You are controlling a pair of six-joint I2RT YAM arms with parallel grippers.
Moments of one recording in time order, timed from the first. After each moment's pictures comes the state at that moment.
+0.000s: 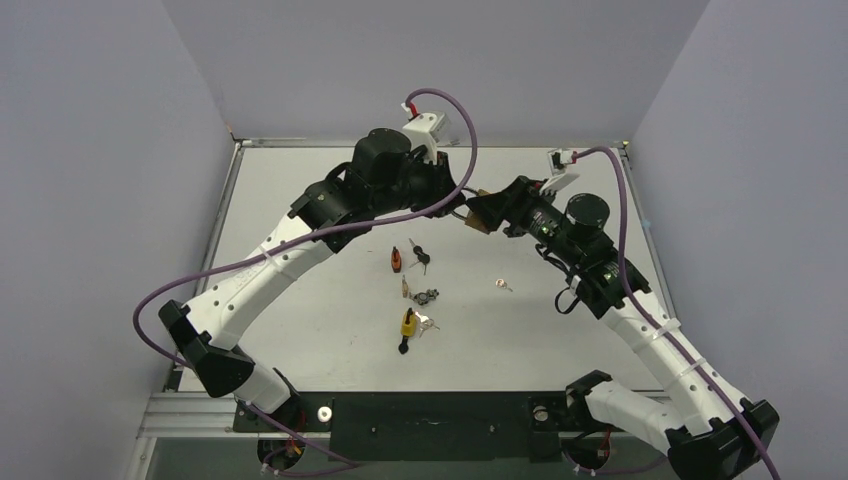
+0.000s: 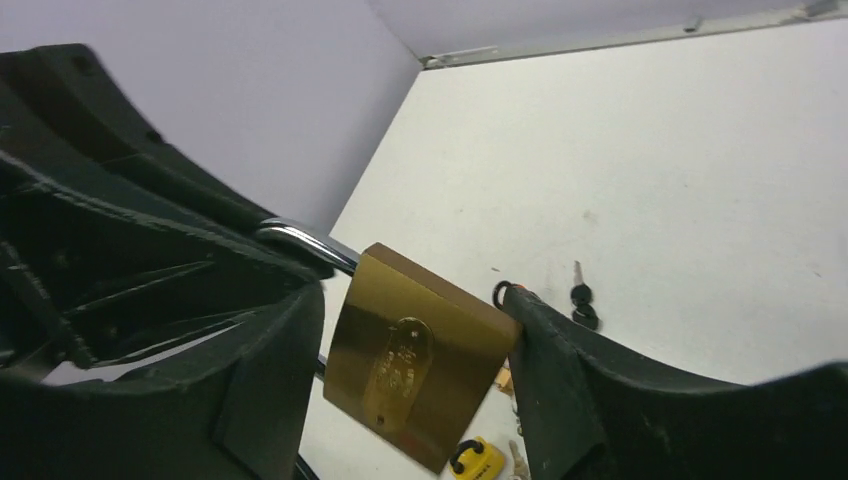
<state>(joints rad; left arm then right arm) -0.83 1.53 1.78 -0.62 0.08 -0.45 0.51 1.01 1.00 -0.06 -0.22 0.64</state>
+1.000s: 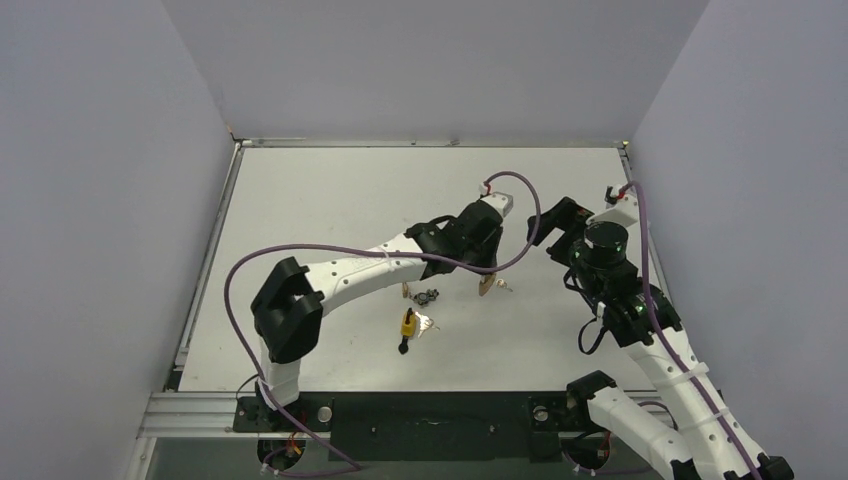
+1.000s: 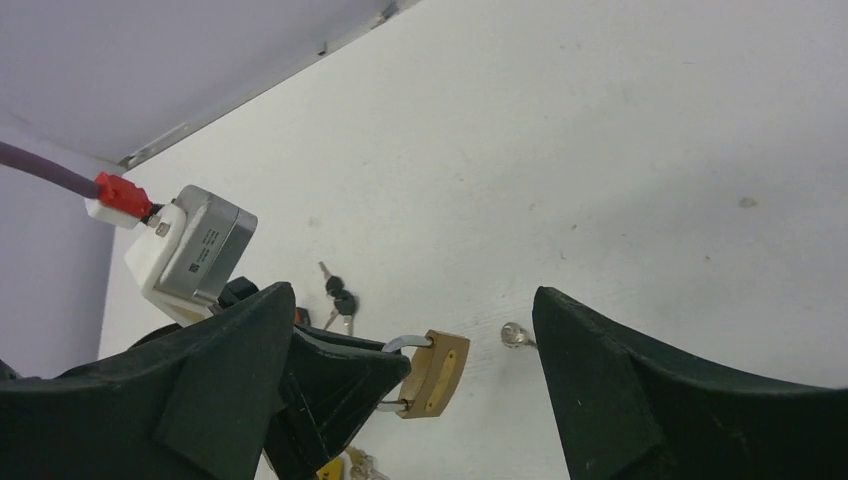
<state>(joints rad) -1.01 1.86 1.61 -0.45 -0.09 -0.50 0.42 0.79 0.93 -0.50 0.28 0.66</state>
